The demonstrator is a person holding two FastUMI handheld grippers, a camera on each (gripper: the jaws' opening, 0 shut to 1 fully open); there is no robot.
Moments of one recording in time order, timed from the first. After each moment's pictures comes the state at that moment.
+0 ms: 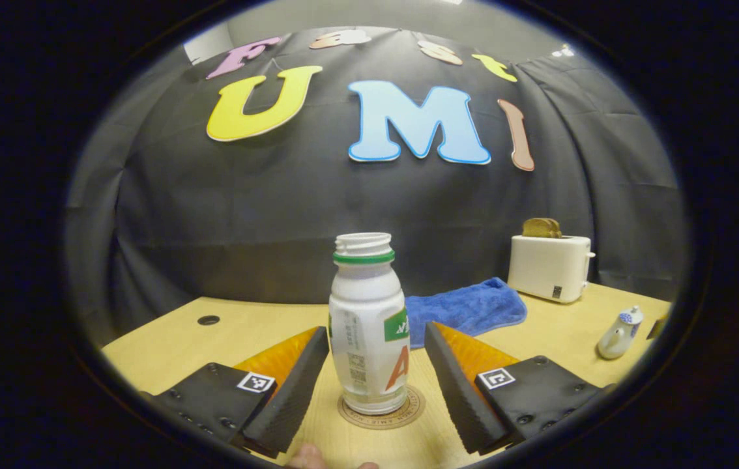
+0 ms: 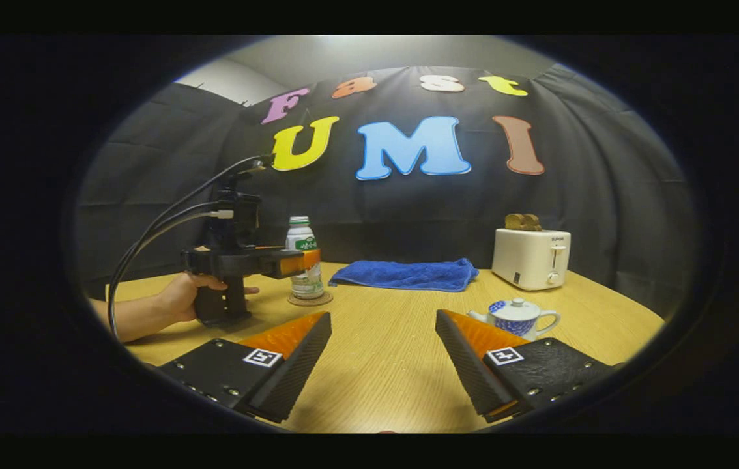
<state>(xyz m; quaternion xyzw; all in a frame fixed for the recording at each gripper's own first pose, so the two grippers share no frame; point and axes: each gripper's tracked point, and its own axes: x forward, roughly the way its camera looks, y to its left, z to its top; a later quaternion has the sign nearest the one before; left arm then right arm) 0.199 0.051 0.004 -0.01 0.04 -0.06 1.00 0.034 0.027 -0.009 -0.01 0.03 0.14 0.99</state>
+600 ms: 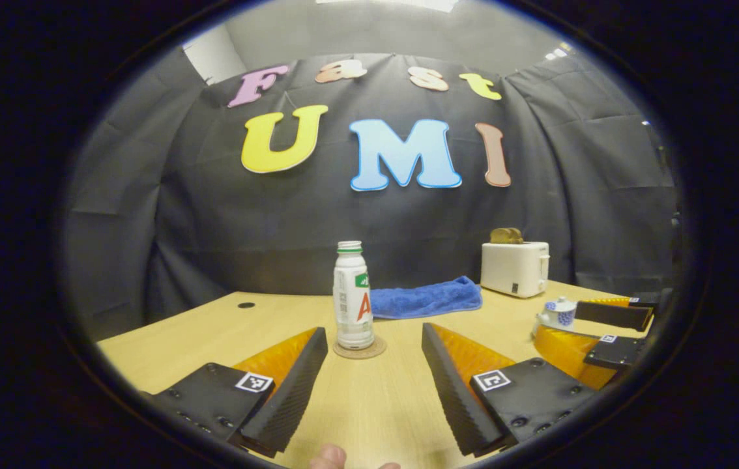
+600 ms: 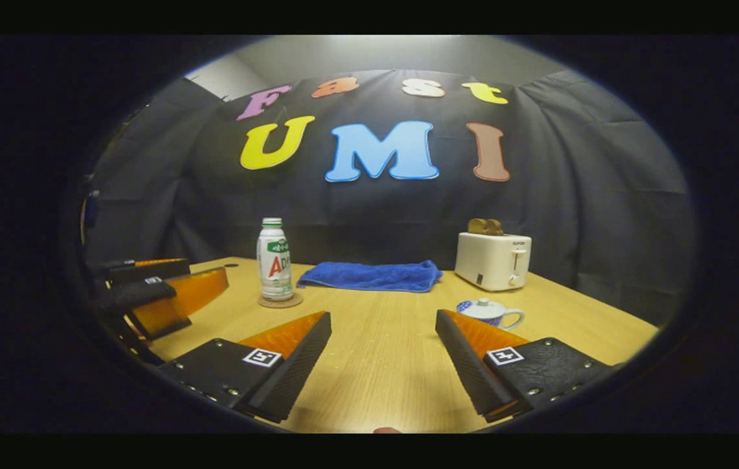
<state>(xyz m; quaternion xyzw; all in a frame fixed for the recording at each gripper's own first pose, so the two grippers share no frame) -0.002 0.005 0.014 0.00 0.01 -0.04 1.00 0.016 0.022 -0.006 0.00 0.03 0.05 1.00</state>
